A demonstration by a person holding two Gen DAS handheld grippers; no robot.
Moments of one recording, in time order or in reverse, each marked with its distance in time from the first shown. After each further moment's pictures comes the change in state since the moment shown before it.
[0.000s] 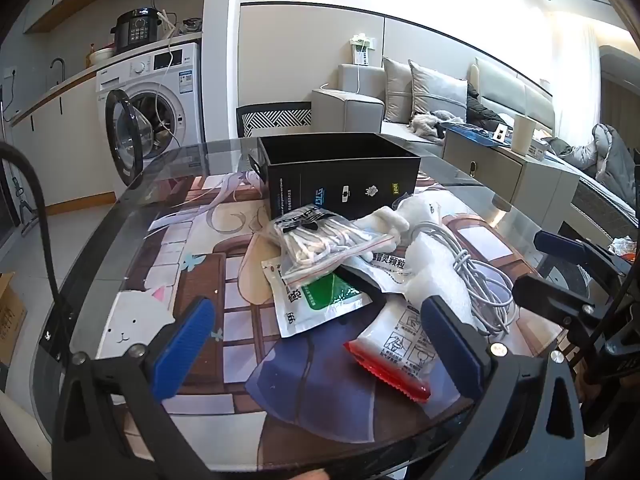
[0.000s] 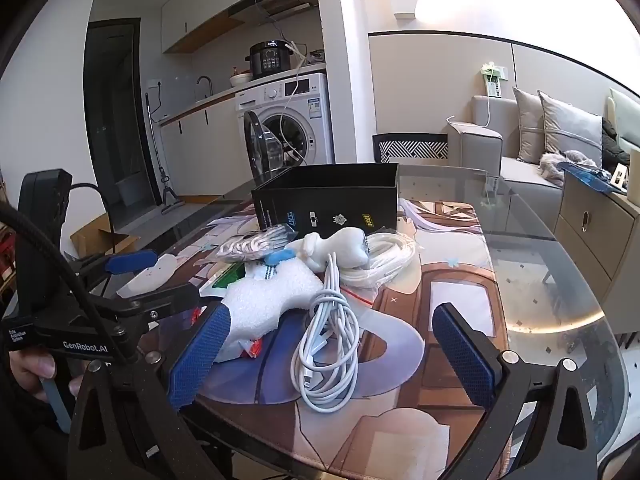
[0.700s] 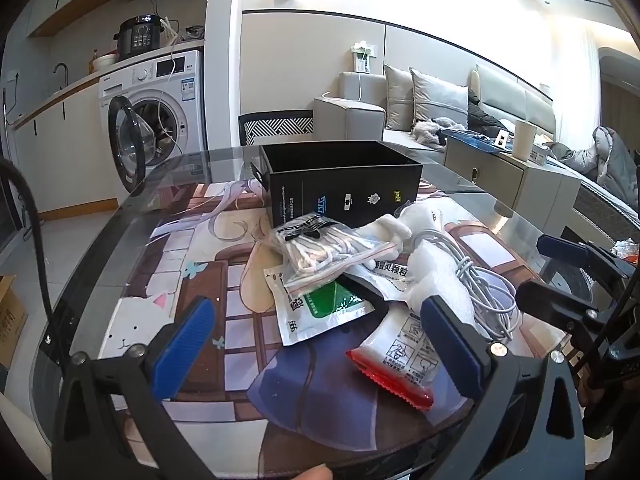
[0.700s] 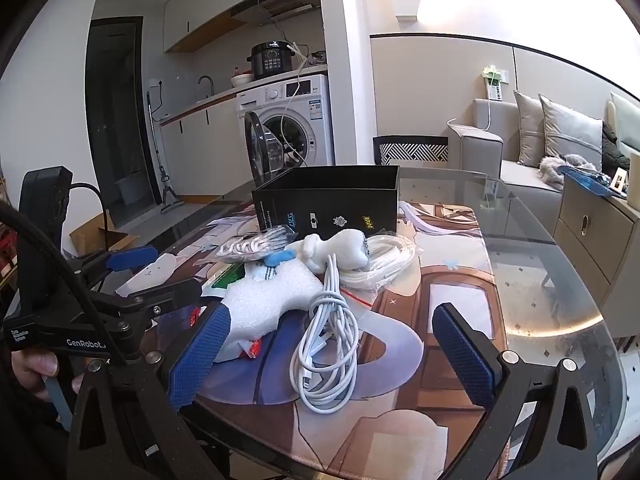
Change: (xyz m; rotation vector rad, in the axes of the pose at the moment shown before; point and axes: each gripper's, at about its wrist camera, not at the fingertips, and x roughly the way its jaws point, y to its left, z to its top) left arm 0.001 -0.001 0.000 0.003 -0.037 0.009; right arm 0.002 0.002 0.001 -0.019 0.000 -0.009
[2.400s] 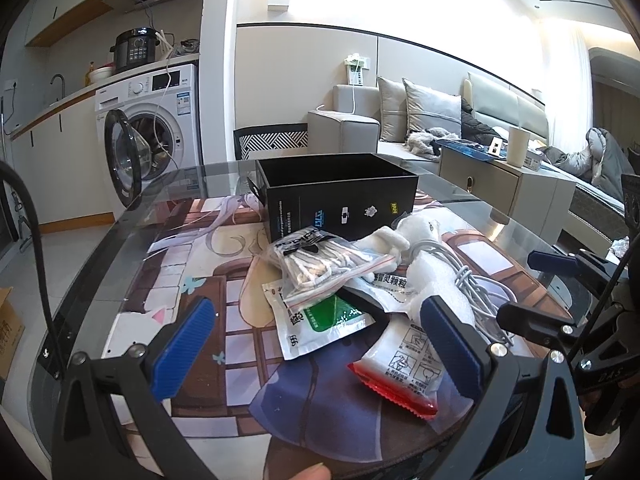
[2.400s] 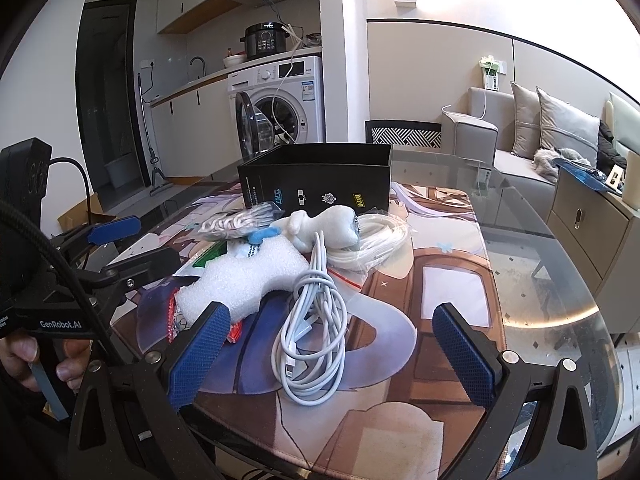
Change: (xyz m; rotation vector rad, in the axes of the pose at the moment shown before) left arm 0.000 0.004 0.000 0.013 -0.051 -0.015; right arm 0.015 -0.001 -0.004 -0.020 0.063 -0.042
